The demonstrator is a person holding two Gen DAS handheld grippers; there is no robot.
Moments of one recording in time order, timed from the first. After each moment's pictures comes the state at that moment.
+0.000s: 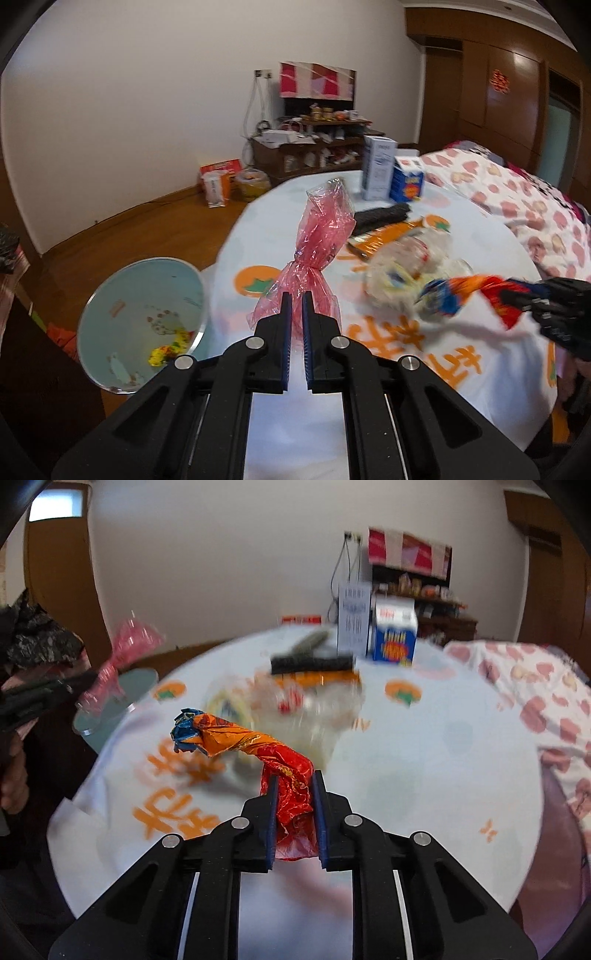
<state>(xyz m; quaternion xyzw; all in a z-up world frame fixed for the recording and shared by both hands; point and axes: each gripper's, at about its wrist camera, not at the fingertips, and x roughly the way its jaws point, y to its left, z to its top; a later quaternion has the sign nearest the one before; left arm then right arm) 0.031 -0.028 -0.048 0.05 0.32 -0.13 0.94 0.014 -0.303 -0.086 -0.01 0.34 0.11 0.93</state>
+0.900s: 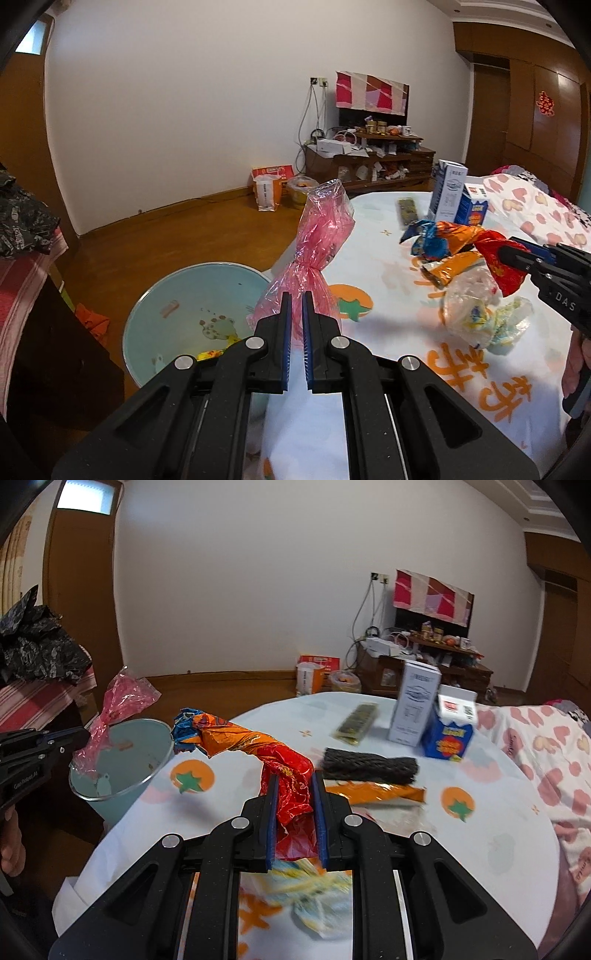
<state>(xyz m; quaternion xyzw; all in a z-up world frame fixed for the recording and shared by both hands) 0.057 0.025 -0.048 0.03 0.30 -0.03 0.95 0.102 -0.215 -0.052 -0.05 0.28 0.14 0.95</state>
